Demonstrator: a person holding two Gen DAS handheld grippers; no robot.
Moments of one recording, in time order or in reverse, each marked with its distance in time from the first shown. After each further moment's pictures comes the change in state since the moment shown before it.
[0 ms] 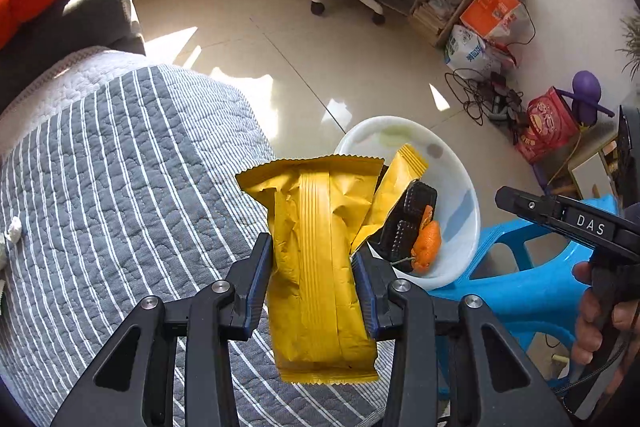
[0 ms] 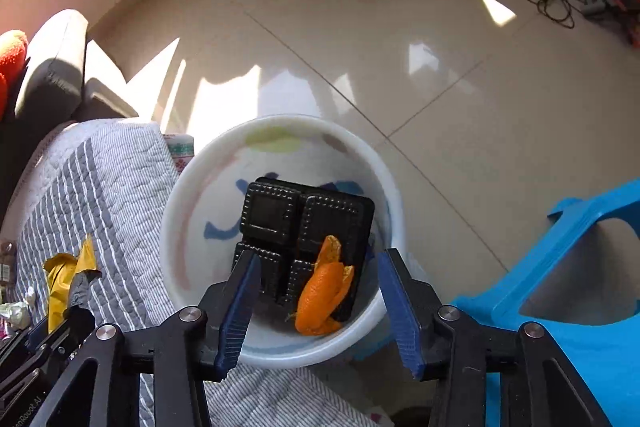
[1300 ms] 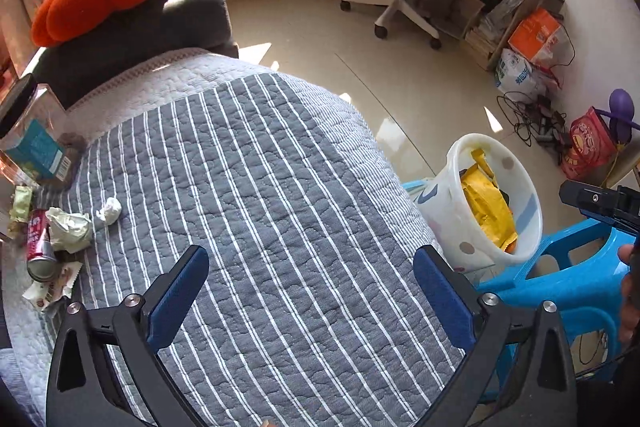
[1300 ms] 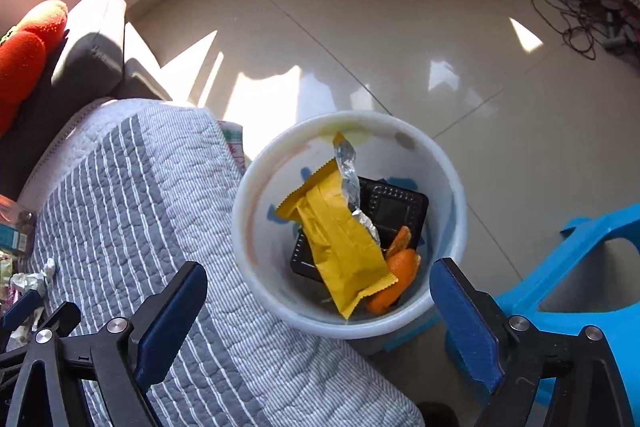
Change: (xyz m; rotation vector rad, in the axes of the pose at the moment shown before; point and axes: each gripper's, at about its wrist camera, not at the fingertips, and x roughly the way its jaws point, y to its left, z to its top) left arm -0.063 0.108 -0.031 -0.064 -0.085 0.201; right arm -0.014 0.077 -0.020 -0.132 -0.017 0.022
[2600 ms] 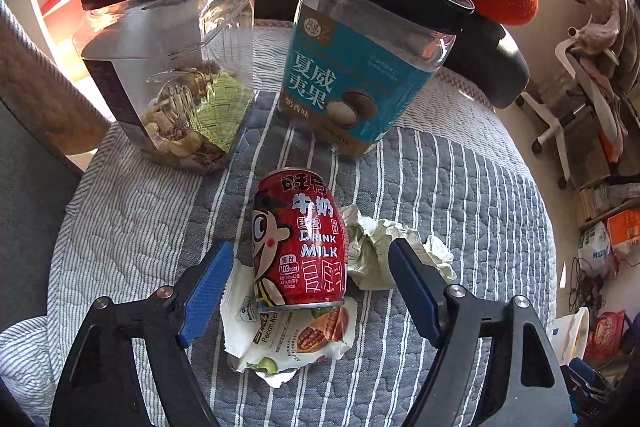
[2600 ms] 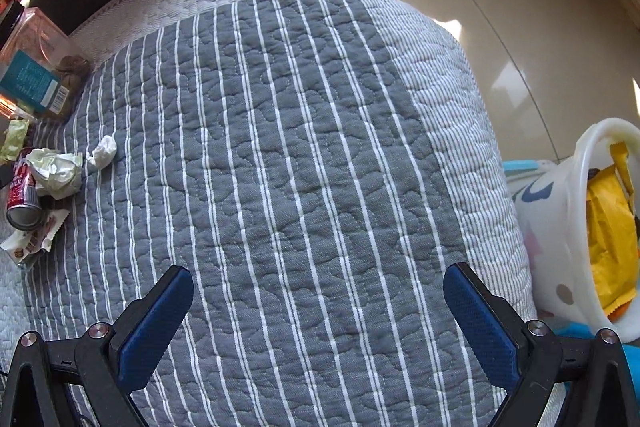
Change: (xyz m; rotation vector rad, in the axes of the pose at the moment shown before) left arm 0.021 0.316 -0.030 -0.623 -0.008 0.179; right arm 0.094 0.222 -0.046 -0.324 0.177 0.025
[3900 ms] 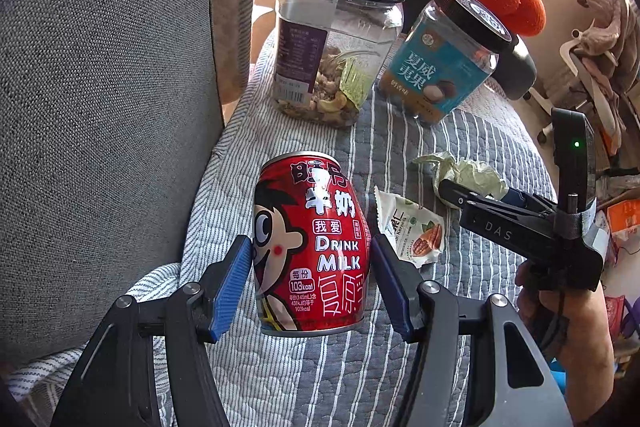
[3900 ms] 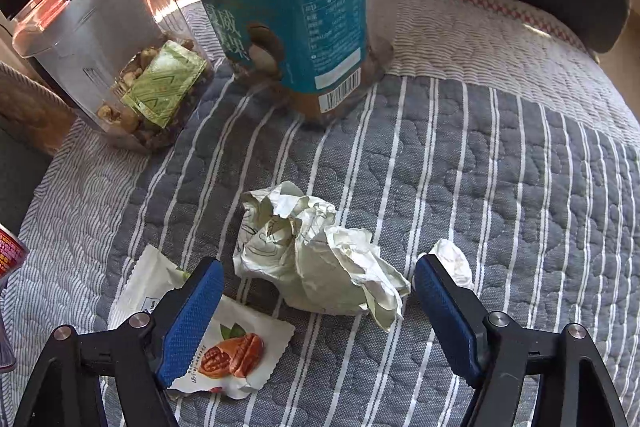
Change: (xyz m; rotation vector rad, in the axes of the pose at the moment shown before) left arm -0.080 0.115 -0.040 -0.009 0.034 0.013; right arm 0.095 0.263 0.034 -0.488 -0.073 0.128
